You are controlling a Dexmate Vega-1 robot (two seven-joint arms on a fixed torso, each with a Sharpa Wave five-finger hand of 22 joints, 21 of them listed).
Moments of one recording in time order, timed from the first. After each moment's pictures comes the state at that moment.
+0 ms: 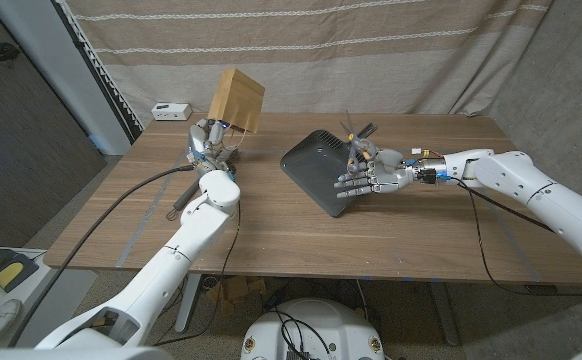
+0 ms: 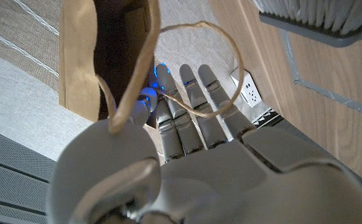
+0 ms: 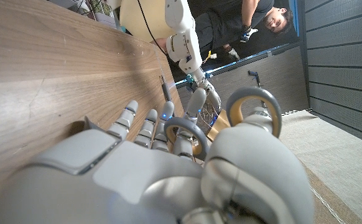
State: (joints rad) left arm 0.88 0.36 0.36 -1.62 -0.11 0.10 0.86; left_hand 0.81 0.13 0.75 -0.15 0.18 0.88 -0.06 0.48 0.53 0.87 -0.16 0.65 0.69 0.88 -0.12 0.18 0.20 0.50 -0.05 0.75 0.19; right arm -0.57 -0.83 -0.54 -1.42 0.99 -0.53 1.09; right_hand 0.64 0.08 -0.28 -0.04 0.46 0.30 0.05 1.32 0.64 0.02 0.06 0.89 0.73 -0.05 0.04 0.52 0.25 0.03 0.13 0.40 0.18
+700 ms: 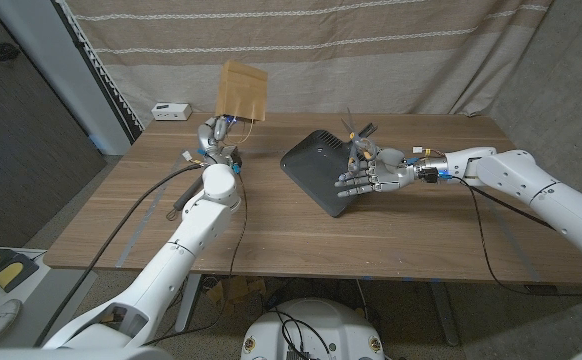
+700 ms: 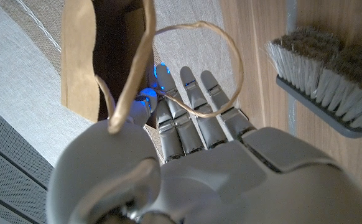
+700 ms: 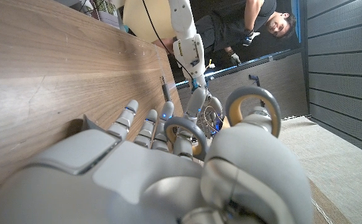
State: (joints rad) left arm 0.87 0.33 0.33 -1.60 -0.34 -0.03 0.71; left_hand 0.80 0.13 0.75 -0.15 0.19 0.88 -0.06 0.49 0.53 0.87 -0.16 0.67 0.68 0.85 -0.11 0.18 0.19 0.42 -0.04 0.73 0.19; right arm -0.58 -0.85 -0.54 -1.44 0.99 -0.51 1.09; right_hand 0.65 0.09 -0.28 -0.05 0.46 0.30 0.05 1.30 0.61 0.01 0.06 0.87 0.71 -0.05 0.04 0.51 0.25 0.04 0.12 0.40 0.18
